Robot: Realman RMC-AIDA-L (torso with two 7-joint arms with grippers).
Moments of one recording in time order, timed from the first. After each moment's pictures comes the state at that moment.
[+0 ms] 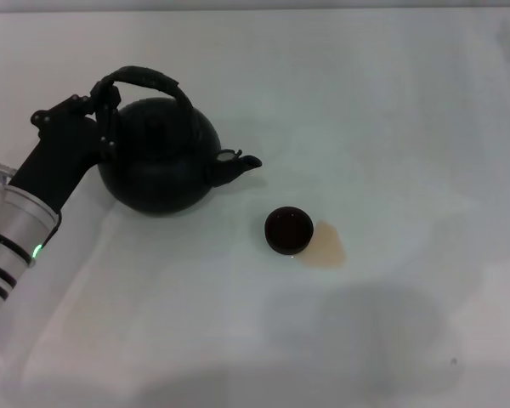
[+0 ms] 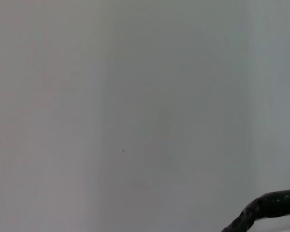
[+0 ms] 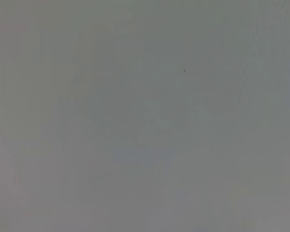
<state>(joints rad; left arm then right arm) -0.33 -2.09 2.40 0.27 -0.62 1.16 -0.18 0.65 2.02 -0.79 -0.17 2.57 0.66 -2.59</state>
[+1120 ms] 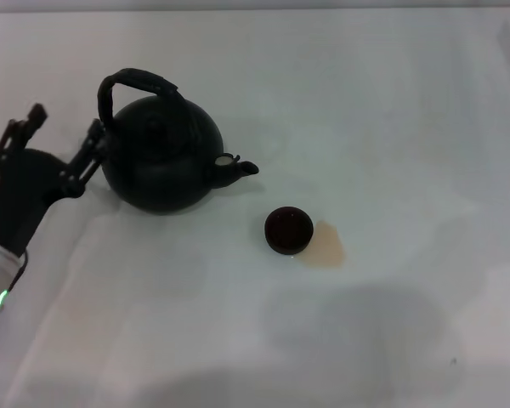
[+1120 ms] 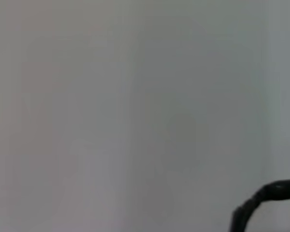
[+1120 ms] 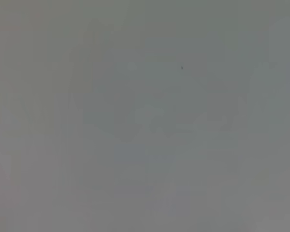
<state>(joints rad) -0.21 -2.08 2.40 0.27 -0.62 1.27 -0.17 0.64 2.02 -0.80 -0.17 2.57 0.67 -2.59</state>
